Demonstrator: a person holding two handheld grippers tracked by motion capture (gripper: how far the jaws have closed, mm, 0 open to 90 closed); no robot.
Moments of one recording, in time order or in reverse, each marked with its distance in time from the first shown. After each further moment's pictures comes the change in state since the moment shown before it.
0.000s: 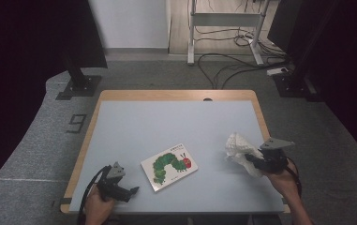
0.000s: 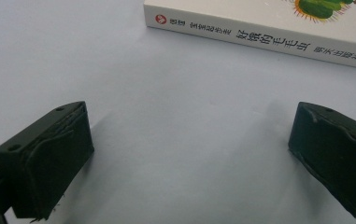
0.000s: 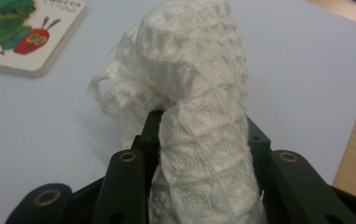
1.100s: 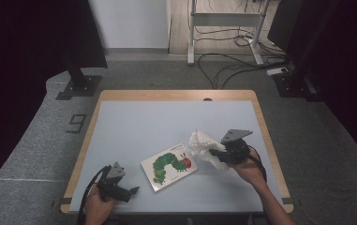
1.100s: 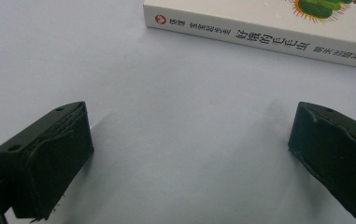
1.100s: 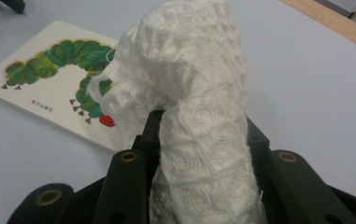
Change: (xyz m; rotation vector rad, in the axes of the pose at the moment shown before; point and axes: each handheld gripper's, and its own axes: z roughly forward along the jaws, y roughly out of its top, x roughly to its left) left arm 0.000 0.000 0.000 -0.001 0.001 0.003; right arm 0.063 0.072 0.056 -0.028 0.190 -0.145
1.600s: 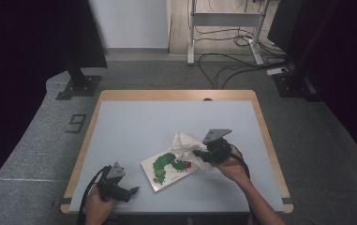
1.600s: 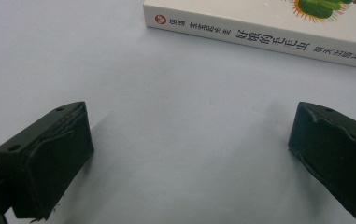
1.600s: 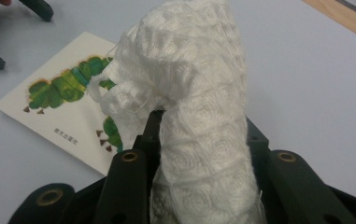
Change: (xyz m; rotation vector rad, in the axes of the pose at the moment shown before) left arm 0.000 0.000 0.000 0.001 0.001 -0.001; right arm 0.025 0.025 0.039 0.004 0.077 -0.051
